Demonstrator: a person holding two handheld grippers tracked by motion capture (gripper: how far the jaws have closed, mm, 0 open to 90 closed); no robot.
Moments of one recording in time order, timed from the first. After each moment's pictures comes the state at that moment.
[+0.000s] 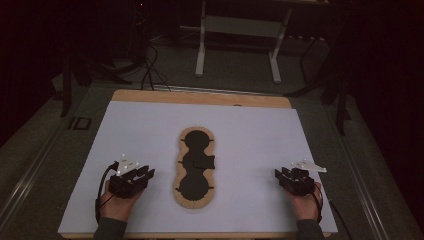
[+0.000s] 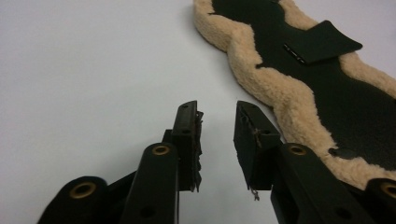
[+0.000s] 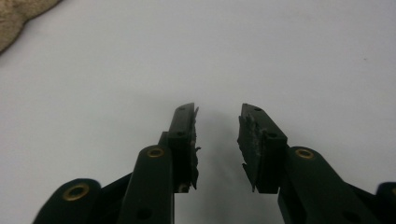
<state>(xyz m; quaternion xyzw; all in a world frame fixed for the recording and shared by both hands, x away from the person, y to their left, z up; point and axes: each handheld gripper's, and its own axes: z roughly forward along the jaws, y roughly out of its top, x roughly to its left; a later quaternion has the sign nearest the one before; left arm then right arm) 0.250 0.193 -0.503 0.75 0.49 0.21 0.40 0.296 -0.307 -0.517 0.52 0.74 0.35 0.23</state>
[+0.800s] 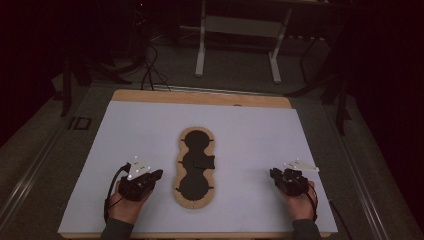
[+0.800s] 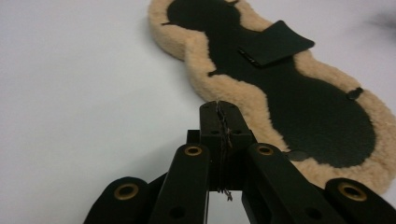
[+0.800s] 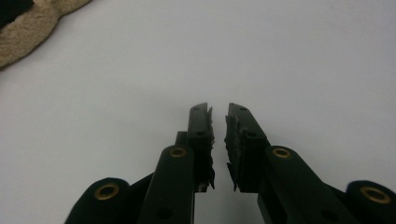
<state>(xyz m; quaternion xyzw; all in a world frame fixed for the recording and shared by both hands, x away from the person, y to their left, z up) 0.245 0.165 -0.497 0.78 0.44 0.20 0.41 0.294 -0.289 -0.514 0.49 0.76 0.36 0.22</state>
